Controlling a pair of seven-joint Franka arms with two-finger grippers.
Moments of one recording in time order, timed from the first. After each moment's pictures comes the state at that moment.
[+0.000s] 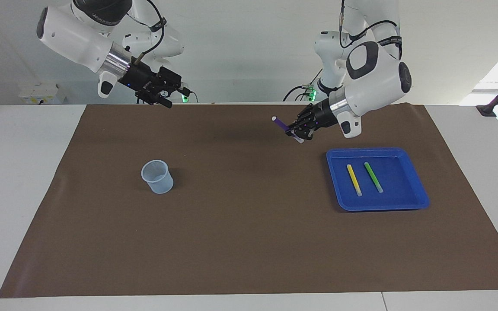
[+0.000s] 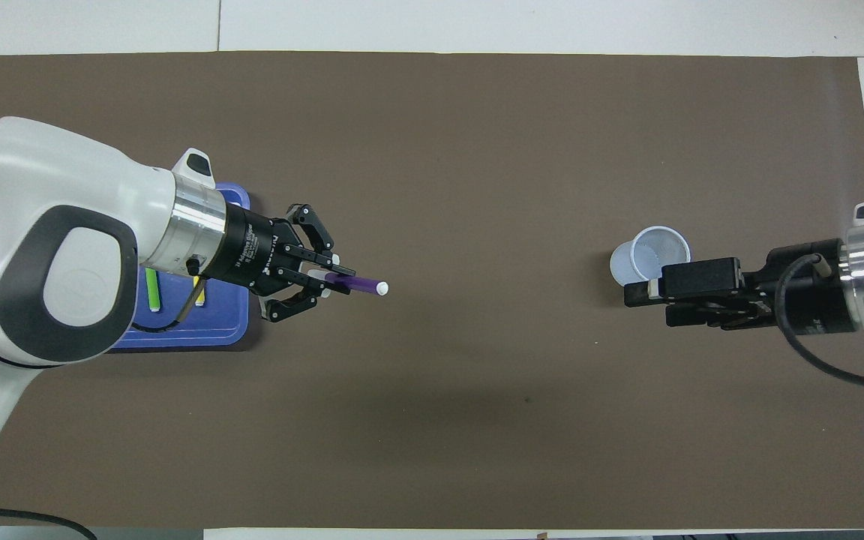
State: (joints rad) left arm -0.39 0.02 0.01 -1.91 -0.78 1.88 -1.37; right arm 0.13 -0.24 -0.10 -2.03 0.76 1.69 0.09
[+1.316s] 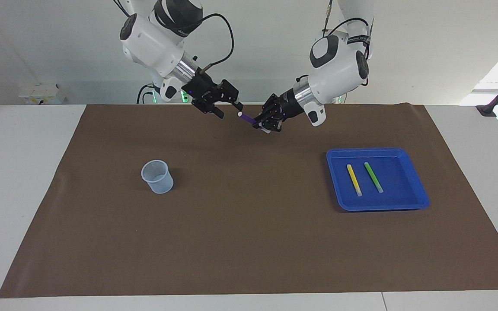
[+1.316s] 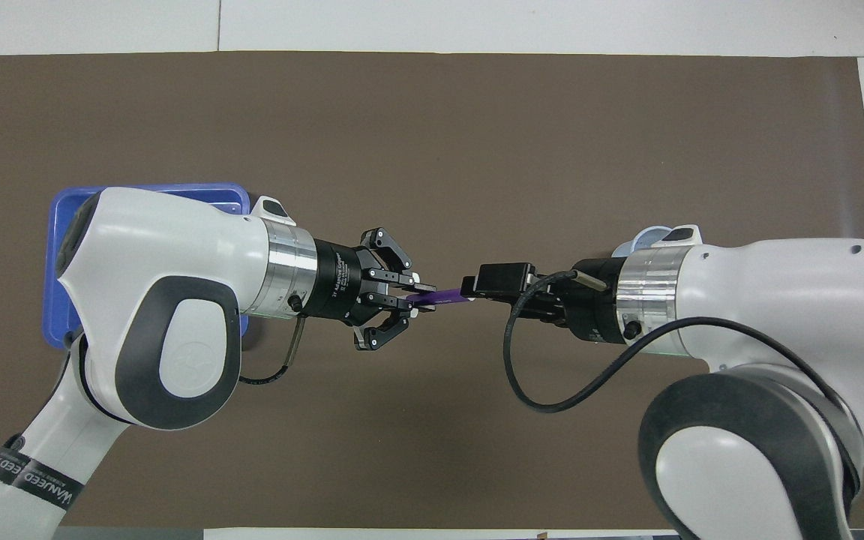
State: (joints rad) left arm -0.56 -0.01 0.01 -1.98 -0.89 2.09 -1.61; right arm 0.46 -0.19 -0.04 -2.11 0.76 2.19 0.32
